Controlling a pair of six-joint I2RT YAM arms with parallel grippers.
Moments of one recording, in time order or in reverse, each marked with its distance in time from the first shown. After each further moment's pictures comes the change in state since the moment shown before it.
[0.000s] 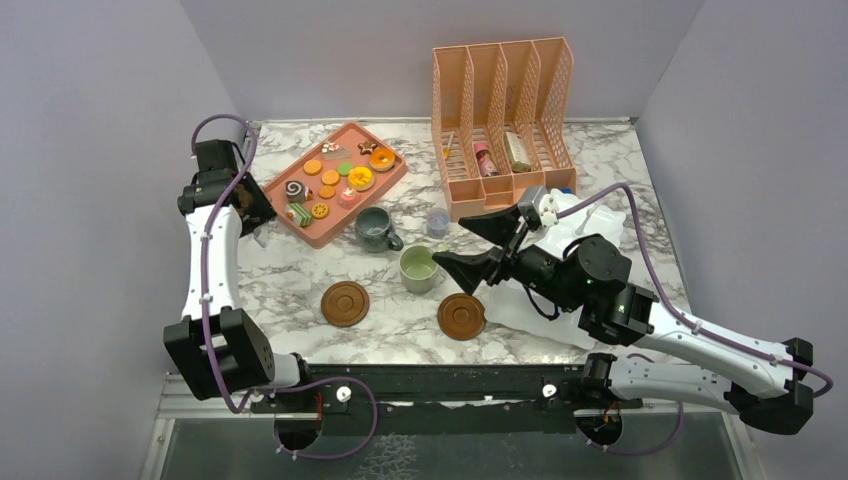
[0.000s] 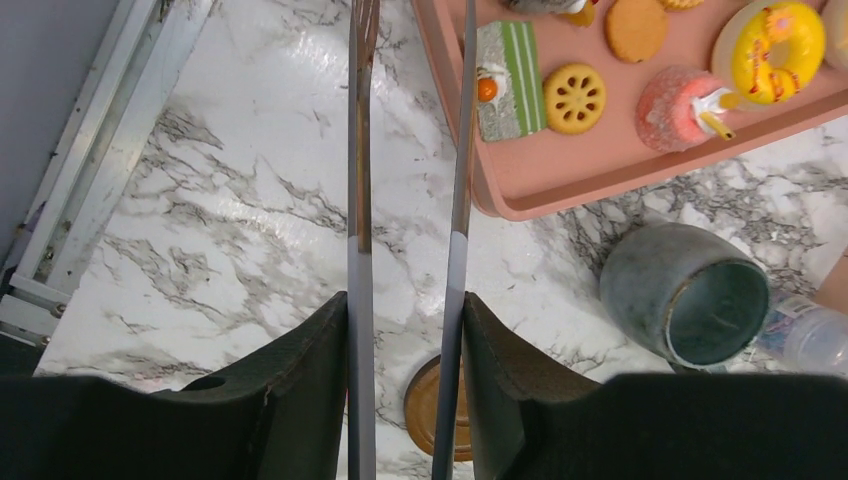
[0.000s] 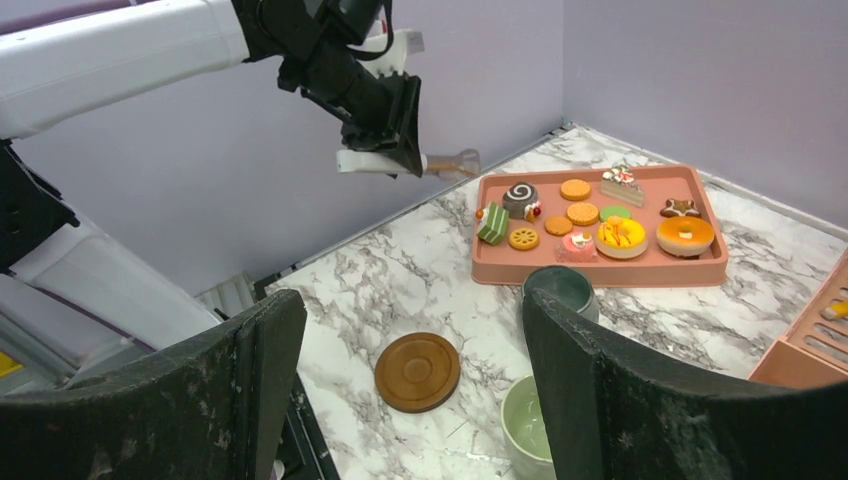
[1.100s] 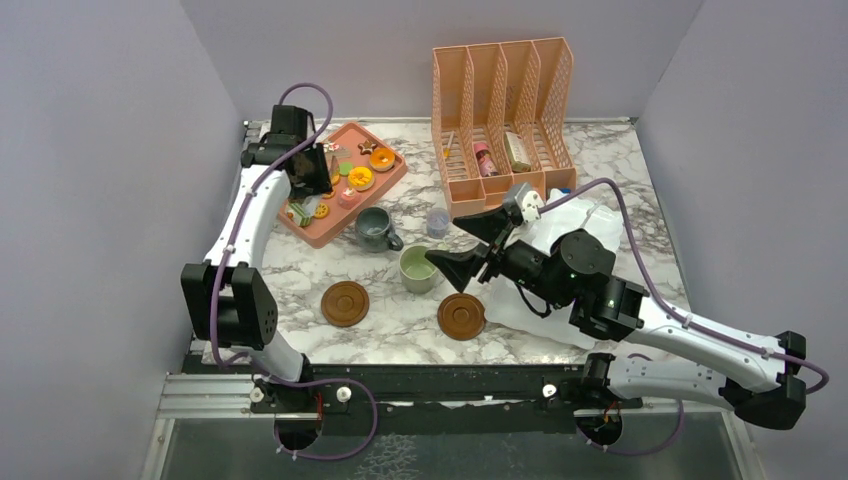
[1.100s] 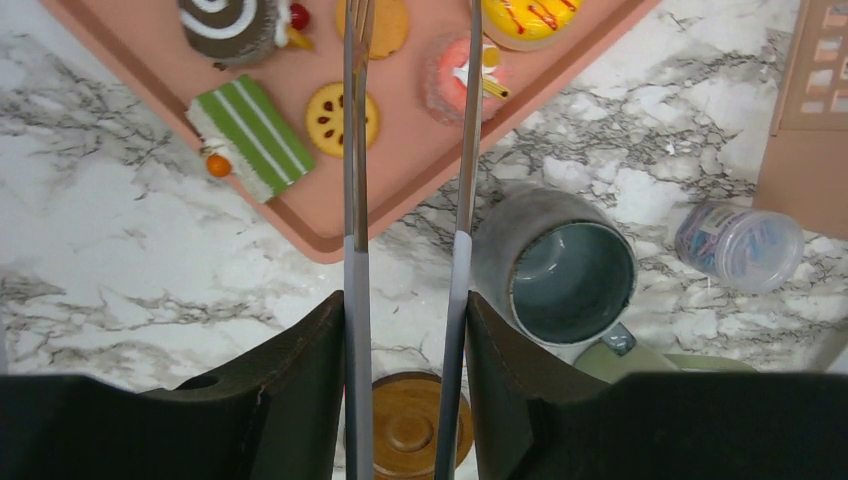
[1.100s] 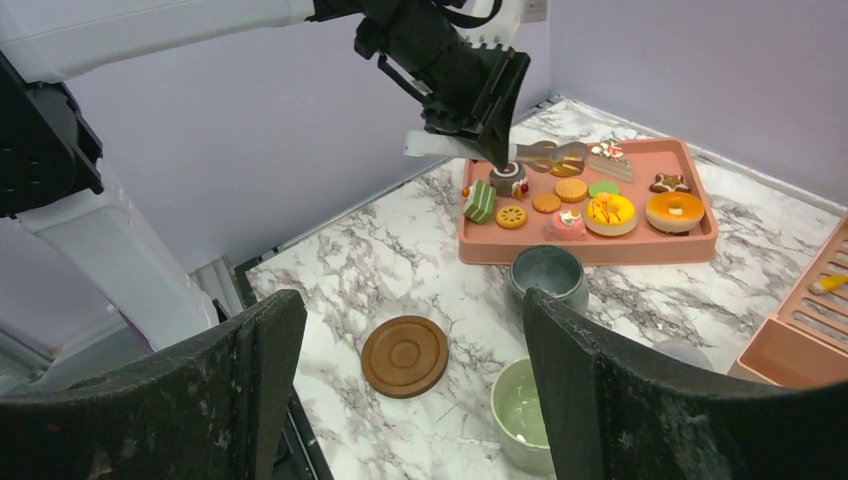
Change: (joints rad) left arm -0.322 0.234 0.250 0.014 -0.013 0.077; right arm 0.000 0.051 0.026 -0.033 0.024 0.000
